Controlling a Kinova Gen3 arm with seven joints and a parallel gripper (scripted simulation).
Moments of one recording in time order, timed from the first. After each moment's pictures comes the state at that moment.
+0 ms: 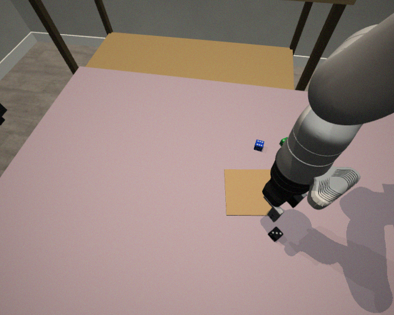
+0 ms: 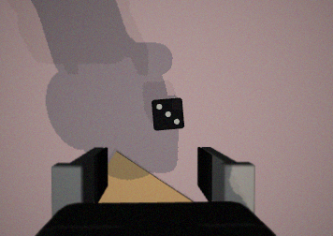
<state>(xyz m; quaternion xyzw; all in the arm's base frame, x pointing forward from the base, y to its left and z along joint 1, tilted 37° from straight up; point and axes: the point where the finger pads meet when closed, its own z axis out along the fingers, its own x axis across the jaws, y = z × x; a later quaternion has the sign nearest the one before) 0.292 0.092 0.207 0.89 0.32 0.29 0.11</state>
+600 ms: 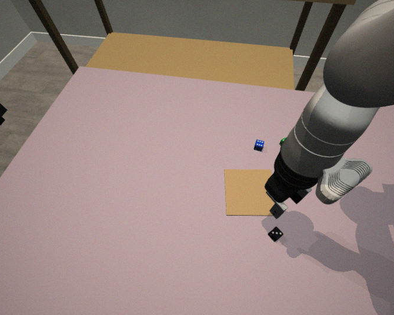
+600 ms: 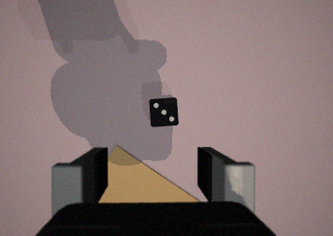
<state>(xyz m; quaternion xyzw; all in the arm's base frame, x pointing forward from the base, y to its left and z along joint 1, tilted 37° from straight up) 0.276 0.093 0.230 0.89 0.33 0.29 0.12</state>
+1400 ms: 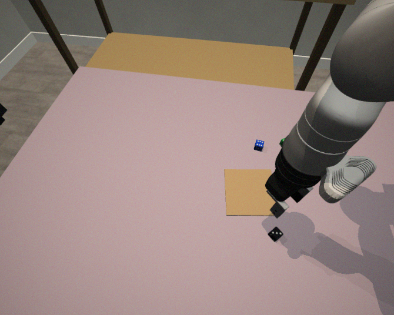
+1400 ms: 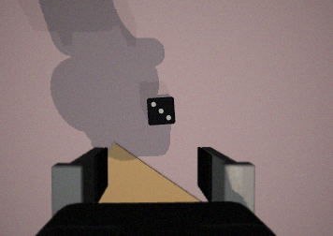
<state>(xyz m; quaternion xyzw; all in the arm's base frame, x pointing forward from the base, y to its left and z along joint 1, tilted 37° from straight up) 0.272 0.095 0.238 0.89 0.33 0.29 0.12</state>
